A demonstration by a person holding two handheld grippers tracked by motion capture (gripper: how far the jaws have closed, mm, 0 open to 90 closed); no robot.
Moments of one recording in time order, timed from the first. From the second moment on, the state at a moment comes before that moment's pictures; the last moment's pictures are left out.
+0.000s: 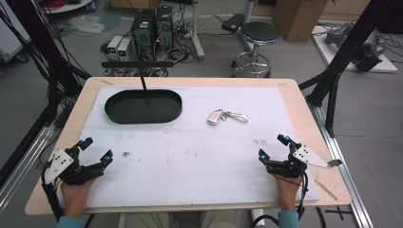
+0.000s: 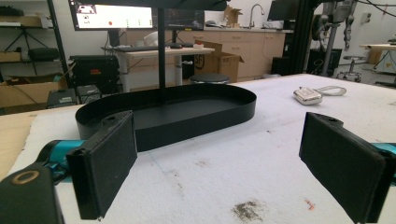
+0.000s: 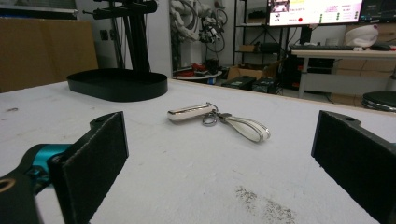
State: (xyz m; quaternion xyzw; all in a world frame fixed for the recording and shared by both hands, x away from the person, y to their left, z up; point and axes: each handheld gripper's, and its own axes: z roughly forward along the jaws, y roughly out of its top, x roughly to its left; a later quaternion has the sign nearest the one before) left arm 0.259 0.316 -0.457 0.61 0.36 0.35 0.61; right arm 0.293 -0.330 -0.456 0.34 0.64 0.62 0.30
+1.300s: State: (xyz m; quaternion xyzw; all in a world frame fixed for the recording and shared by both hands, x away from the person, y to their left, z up) left arm 0.259 0.317 -0.457 0.61 0.36 0.35 0.61; right arm 0.341 -0.334 -0.401 0.32 0.71 0.57 0.25
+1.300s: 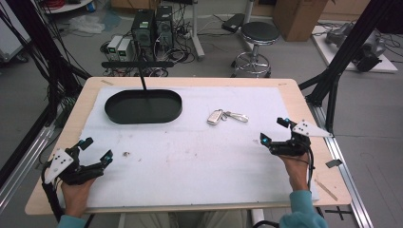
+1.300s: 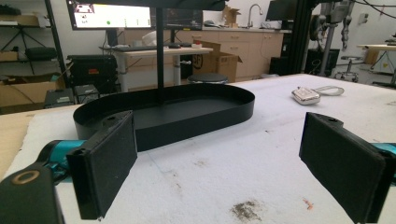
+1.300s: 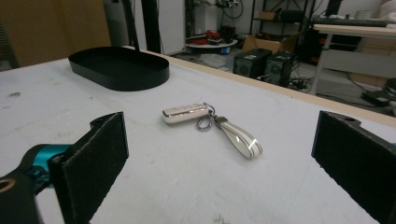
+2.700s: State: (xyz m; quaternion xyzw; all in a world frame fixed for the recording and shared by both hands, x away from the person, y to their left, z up) left arm 0.259 0.316 -0.457 0.61 0.36 0.35 0.62; right arm 0.478 -0.281 -0.373 0.28 0.88 0.37 0.14
